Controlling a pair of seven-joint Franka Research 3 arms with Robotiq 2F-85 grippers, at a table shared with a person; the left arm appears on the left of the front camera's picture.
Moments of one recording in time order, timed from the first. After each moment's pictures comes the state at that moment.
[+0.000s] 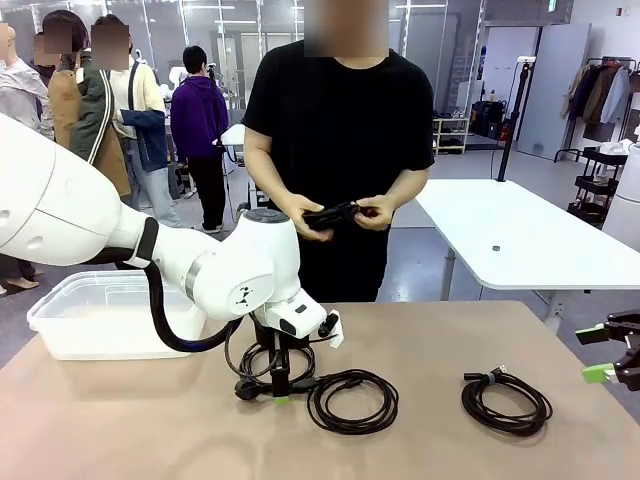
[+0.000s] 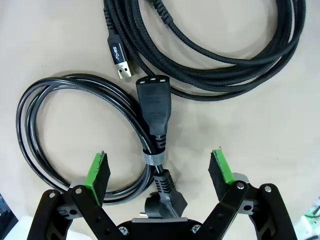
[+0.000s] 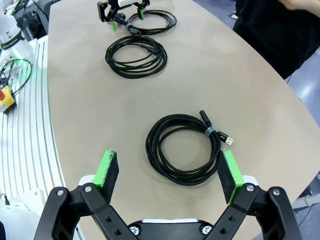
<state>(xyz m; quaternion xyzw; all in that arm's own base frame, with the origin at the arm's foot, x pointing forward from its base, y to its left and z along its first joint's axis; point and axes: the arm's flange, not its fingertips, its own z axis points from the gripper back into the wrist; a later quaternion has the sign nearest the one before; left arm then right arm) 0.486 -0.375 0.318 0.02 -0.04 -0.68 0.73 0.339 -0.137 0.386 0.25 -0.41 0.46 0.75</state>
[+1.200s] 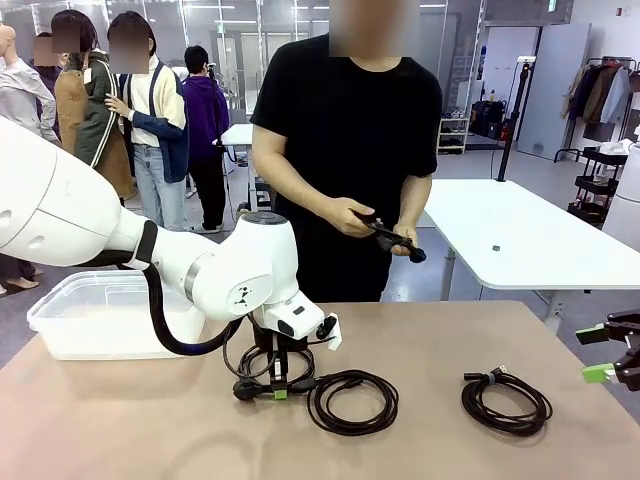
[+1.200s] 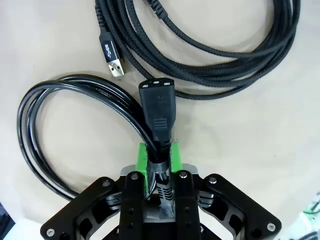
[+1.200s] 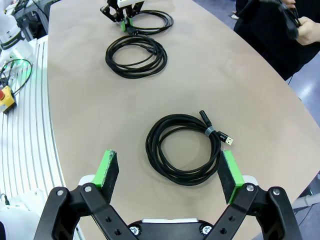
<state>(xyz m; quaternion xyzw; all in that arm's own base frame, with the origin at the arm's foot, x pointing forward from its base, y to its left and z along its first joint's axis) 0.486 -0.372 0.320 0.01 -0.03 -0.68 0.73 0.339 -0.137 0.386 0.25 -0.41 0.46 0.75</state>
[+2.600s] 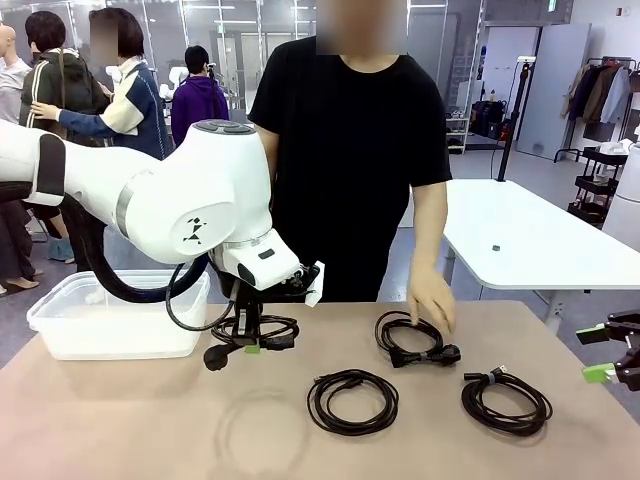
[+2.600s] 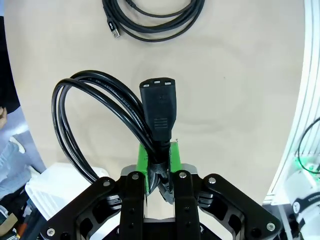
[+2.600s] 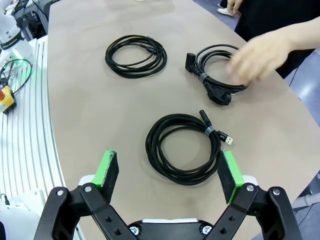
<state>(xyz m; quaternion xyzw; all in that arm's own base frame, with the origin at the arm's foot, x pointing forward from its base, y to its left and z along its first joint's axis) 0.415 -0.342 0.457 0.07 -0.07 -0.72 0.68 0.339 -0.138 0.386 0.25 -0.41 0.46 0.75</state>
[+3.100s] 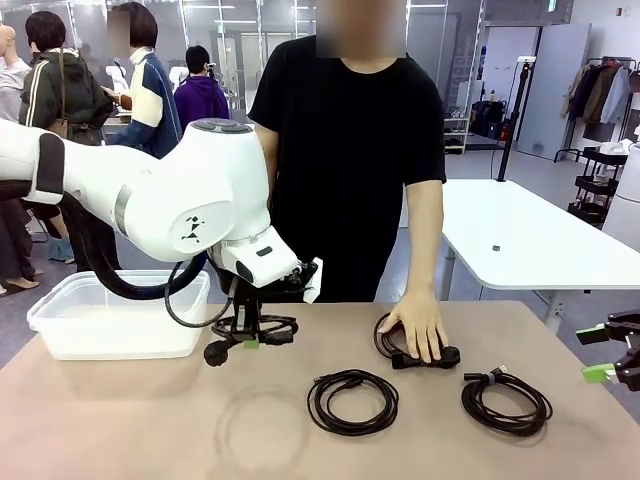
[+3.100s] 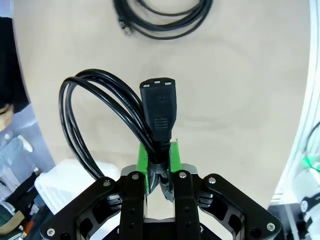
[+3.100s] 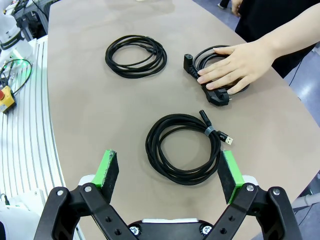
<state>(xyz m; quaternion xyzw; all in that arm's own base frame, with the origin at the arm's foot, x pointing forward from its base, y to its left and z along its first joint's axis) 0.419 -0.334 0.473 0.09 -0.09 -0.73 0.67 0.339 -0.138 0.386 0.25 -0.41 0.46 0.75</state>
